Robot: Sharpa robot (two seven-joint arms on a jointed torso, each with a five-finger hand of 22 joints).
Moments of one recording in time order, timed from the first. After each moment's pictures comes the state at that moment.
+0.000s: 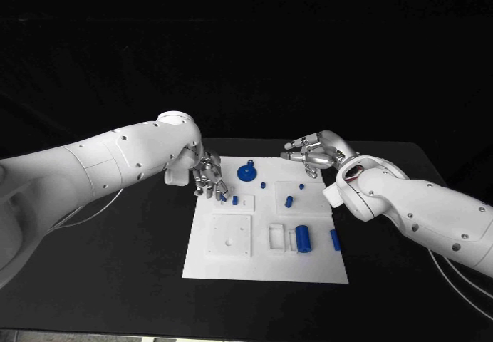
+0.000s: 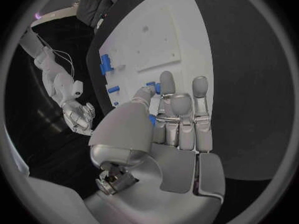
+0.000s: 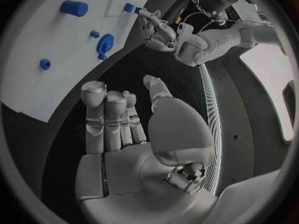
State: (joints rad) left arm 1.47 -0.36 -0.20 0.89 -0.90 0.58 -0.43; left_hand 1.24 0.06 0.02 0.01 0.64 1.24 0.02 0.06 0.50 1.47 -0.06 0.47 0.24 1.36 -0.12 1.25 0.47 0.01 1.19 -0.14 0.49 1.31; right arm 0.98 -0.77 0.33 1.46 -1.00 -0.42 -0.08; right_hand 1.22 -0.05 -0.05 -0.07 0.65 1.01 0.11 0.06 0.06 1.14 0.01 1.02 0.96 1.41 -0.06 0.99 1.01 0.08 1.47 -0.08 0.67 1.31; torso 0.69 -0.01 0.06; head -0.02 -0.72
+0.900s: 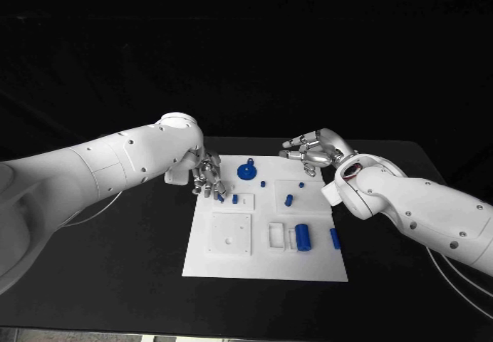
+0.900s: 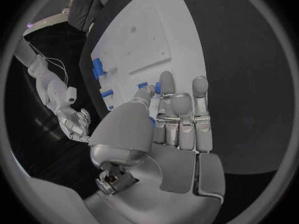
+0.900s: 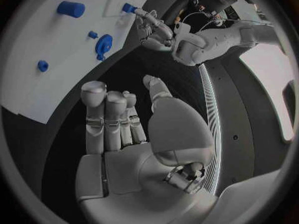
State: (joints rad) left arm 1.45 -0.34 -0.21 0.86 -1.00 0.58 -0.40; left_hand 1.24 0.06 0.02 0.01 0.64 1.24 0.02 0.06 0.50 1.46 -0.06 0.47 0.24 1.35 -0.12 1.25 0.47 0.01 1.19 -0.14 0.50 1.31; right arm 0.98 -0.77 0.33 1.46 -1.00 -0.42 -0.08; right_hand 1.22 -0.05 -0.05 -0.07 0.65 1.01 0.11 0.06 0.06 1.14 0.01 1.02 0.96 1.41 -0.06 0.99 1.01 0.08 1.47 -0.08 0.67 1.31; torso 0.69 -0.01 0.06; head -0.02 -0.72
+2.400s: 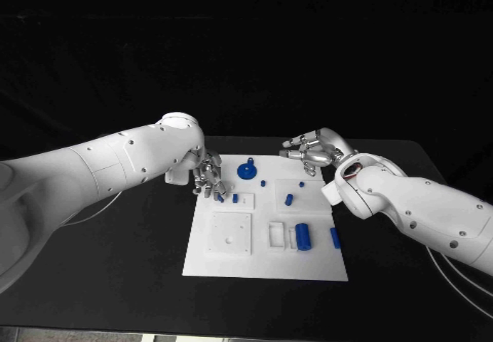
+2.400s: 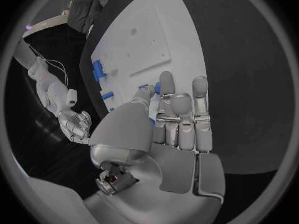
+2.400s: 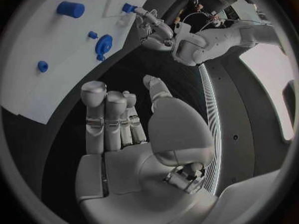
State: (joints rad) left arm 1.45 -0.34 -0.21 0.88 -1.01 0.59 -0.40; left_hand 1.23 0.06 0.01 0.00 0.64 1.24 0.02 0.06 0.50 1.47 -0.06 0.47 0.25 1.35 -0.11 1.25 0.47 0.01 1.19 -0.14 0.50 1.31; right arm 0.98 -0.77 0.33 1.45 -1.00 -0.42 -0.08; right_hand 1.22 -0.05 -0.05 -0.07 0.65 1.01 0.11 0.06 0.06 1.14 0.01 1.02 0.96 1.41 -0.06 0.99 1.01 0.08 1.47 -0.08 0.67 1.31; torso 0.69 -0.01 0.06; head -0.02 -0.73
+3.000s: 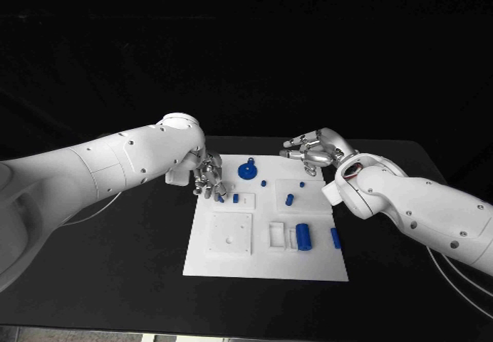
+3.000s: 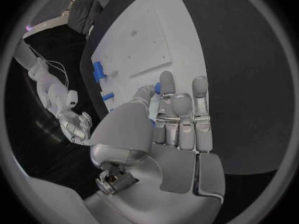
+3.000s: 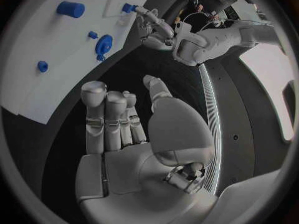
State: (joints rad) left arm 1.45 -0.35 -0.21 0.89 -1.01 0.59 -0.40; left_hand 1.23 0.06 0.01 0.00 0.65 1.25 0.02 0.06 0.50 1.47 -0.06 0.47 0.25 1.35 -0.11 1.25 0.47 0.01 1.19 -0.14 0.50 1.31; right arm 0.98 -0.77 0.33 1.45 -1.00 -0.42 -0.08; right_hand 1.22 -0.05 -0.05 -0.07 0.65 1.01 0.11 0.06 0.06 1.14 0.01 1.02 0.96 1.41 -0.06 0.99 1.01 0.08 1.47 -0.08 0.67 1.31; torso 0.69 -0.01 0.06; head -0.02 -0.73
